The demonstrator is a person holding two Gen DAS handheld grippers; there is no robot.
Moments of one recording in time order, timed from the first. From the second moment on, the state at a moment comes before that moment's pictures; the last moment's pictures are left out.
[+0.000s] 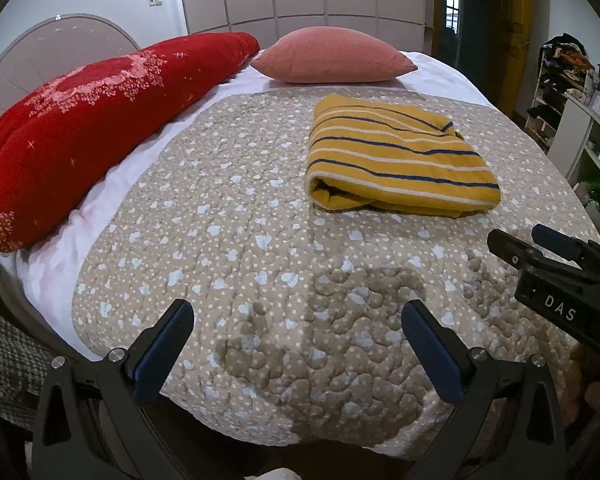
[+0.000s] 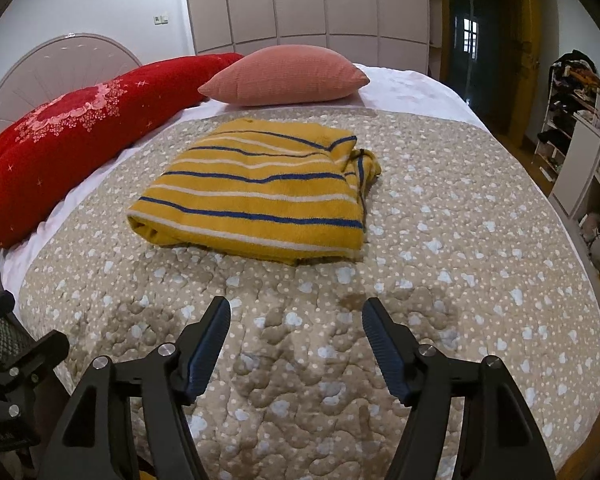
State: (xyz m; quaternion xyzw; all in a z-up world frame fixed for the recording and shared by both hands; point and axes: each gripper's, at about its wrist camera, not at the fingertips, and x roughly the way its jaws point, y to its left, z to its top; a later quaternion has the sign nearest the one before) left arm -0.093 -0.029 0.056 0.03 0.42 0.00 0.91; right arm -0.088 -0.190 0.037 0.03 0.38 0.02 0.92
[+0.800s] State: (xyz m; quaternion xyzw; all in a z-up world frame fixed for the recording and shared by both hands) left arm -0.075 -0.029 0.030 0.02 0.46 -0.01 0.89; right arm -0.078 -0.196 0.023 0.05 0.39 0.00 0.92
